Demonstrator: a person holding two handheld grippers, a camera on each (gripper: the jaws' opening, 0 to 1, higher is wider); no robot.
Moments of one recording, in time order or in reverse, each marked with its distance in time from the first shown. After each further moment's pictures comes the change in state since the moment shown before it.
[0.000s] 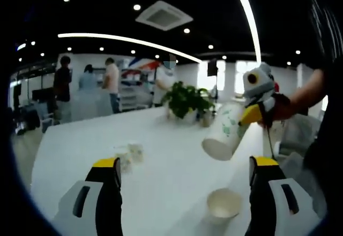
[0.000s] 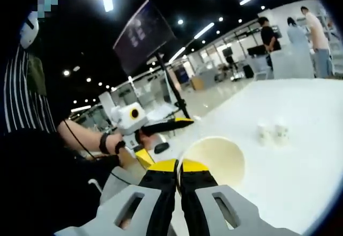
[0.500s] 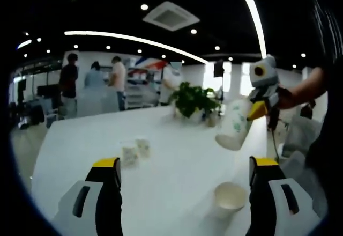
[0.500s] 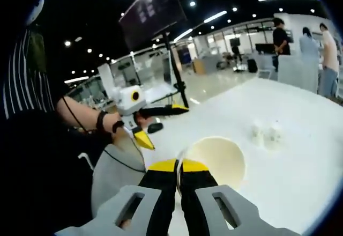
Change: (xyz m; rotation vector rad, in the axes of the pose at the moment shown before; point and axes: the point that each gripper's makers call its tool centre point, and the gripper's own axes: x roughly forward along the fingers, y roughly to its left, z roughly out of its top) left arm -0.011 0.018 -0.009 -0.032 -0.009 0.041; right arm -0.005 -0.002 -0.008 -0.143 0.164 -0.029
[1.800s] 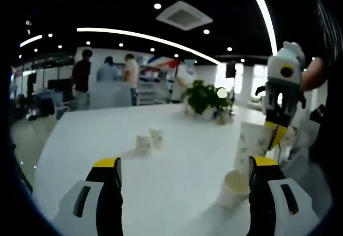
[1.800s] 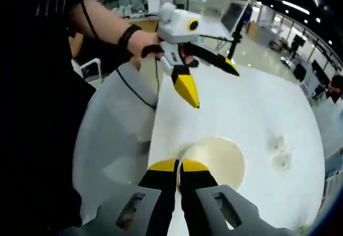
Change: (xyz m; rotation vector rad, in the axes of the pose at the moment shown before) left arm -0.021 0.020 -0.021 -0.047 -0.005 0.096; right arm 0.057 0.035 -0.063 -0.519 0.573 0.145
